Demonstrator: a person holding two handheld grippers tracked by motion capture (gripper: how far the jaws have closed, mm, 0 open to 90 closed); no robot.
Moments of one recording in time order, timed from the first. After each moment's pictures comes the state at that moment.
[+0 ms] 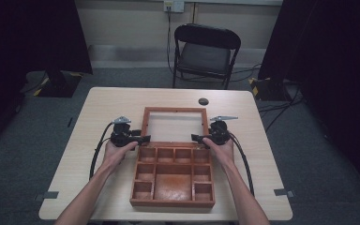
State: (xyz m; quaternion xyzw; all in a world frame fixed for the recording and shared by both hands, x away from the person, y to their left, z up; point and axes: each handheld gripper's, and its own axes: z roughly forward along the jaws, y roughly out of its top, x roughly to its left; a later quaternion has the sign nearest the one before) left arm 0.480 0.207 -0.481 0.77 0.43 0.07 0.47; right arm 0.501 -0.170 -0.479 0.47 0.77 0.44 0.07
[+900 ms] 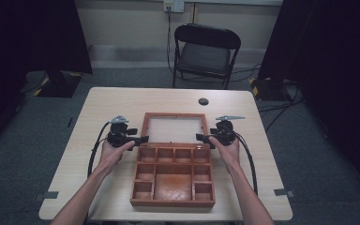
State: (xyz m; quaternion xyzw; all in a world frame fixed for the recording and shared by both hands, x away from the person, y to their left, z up) left arm 0.469 0.214 -0.463 0.77 0.42 0.08 0.48; right arm 0.490 -0.185 -0.463 0.46 0.76 0.45 0.08
